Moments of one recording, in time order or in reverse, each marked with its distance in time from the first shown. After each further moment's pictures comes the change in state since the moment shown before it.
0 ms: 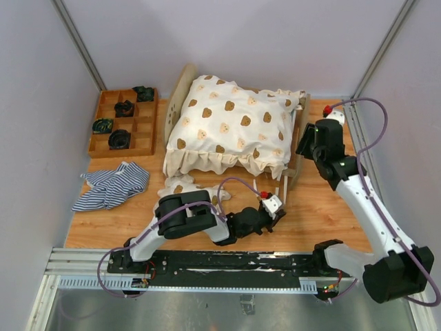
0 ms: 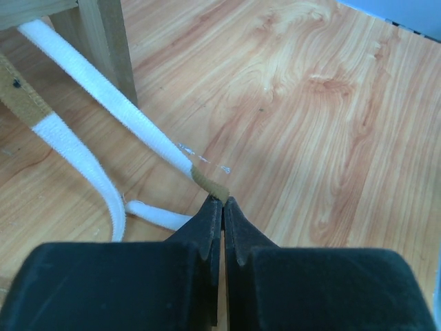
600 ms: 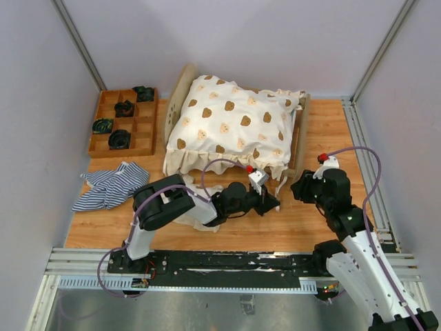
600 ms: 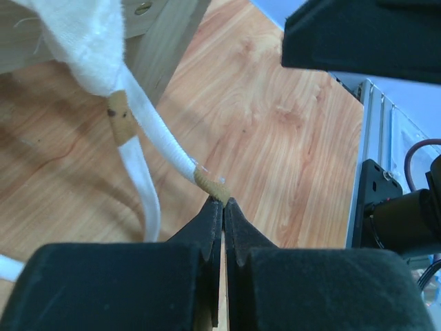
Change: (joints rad) left arm 0.184 -0.202 -0.082 -0.131 0.317 -0.329; right arm 0.000 -0.521 -0.441 -0.073 -0.302 -0.085
